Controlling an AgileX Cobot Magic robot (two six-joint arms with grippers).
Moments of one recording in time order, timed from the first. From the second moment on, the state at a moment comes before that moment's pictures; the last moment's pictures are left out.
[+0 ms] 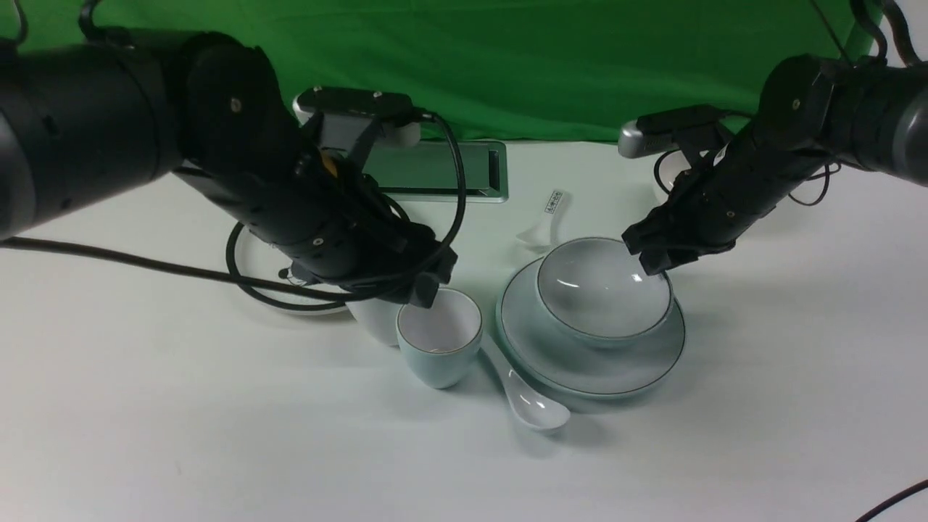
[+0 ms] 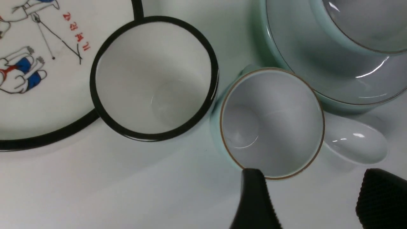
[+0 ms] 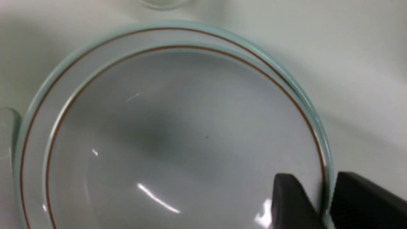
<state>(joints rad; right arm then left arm) 0.26 2.01 -1.56 0.30 0.74 -0.33 -0.43 1.61 -1.27 -0.25 0.79 0.08</state>
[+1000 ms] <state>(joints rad) 0.27 1.64 -1.56 0.29 0.90 -0.34 -0.43 1.81 -1.28 -0.23 0.70 0.02</state>
